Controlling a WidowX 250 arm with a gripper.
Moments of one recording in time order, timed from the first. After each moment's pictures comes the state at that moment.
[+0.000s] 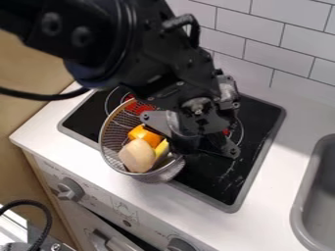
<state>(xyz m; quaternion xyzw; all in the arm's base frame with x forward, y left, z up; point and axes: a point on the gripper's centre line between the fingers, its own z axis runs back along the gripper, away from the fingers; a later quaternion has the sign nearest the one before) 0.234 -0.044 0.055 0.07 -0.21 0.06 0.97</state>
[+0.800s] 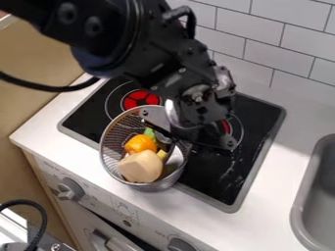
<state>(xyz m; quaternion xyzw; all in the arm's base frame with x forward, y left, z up) 0.239 -0.040 0.052 0.07 -0.20 0.07 0.98</state>
